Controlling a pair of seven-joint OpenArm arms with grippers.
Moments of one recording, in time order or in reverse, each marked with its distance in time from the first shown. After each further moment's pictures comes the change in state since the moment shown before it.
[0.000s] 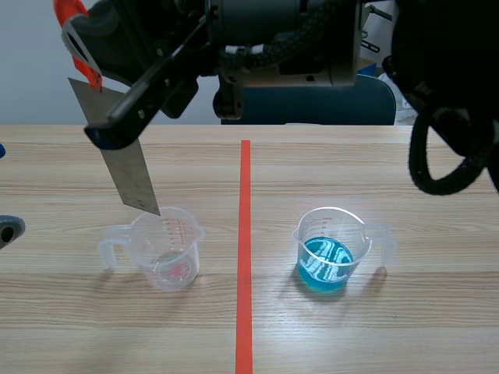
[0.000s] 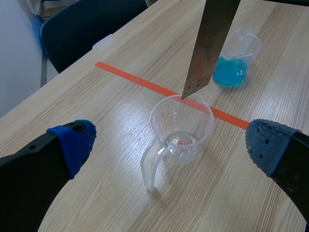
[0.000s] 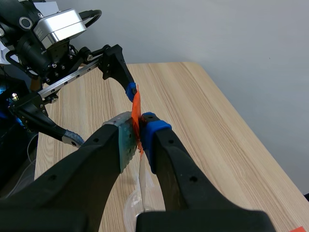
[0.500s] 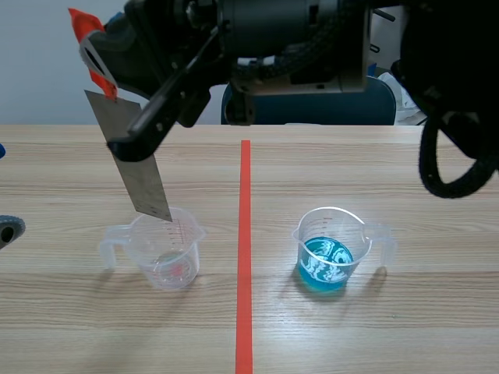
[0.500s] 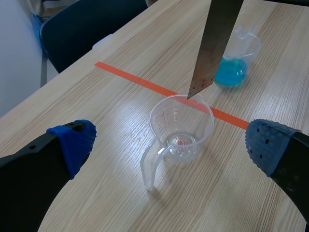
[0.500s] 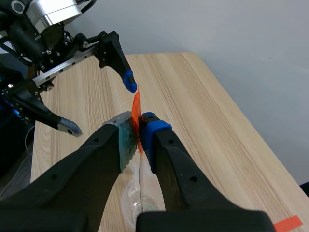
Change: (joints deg) left arm 0.0 0.0 0.0 0.0 0.0 0.0 0.0; right arm 0.0 3.0 0.0 0.0 0.0 0.0 0.5
